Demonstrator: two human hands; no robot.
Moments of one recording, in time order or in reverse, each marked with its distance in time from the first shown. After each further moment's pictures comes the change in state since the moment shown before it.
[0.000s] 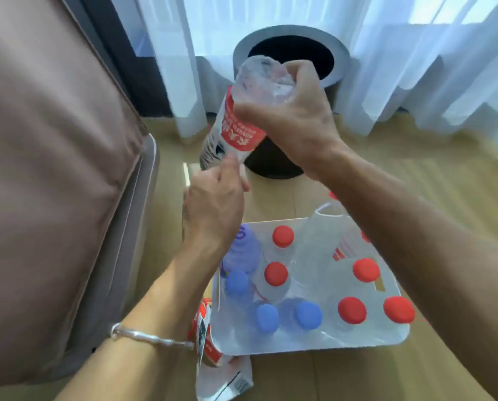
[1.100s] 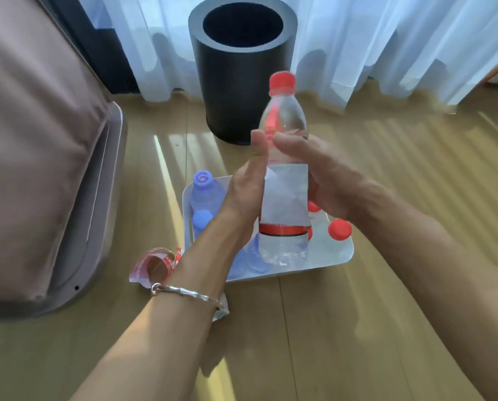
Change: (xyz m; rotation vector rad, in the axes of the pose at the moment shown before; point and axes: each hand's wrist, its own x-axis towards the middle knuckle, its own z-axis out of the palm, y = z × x) left_hand -0.082 -0.013 0.054 -0.535 -0.591 -0.145; right_hand -0.126 0.047 -0.076 0.378 -0.258 0.427
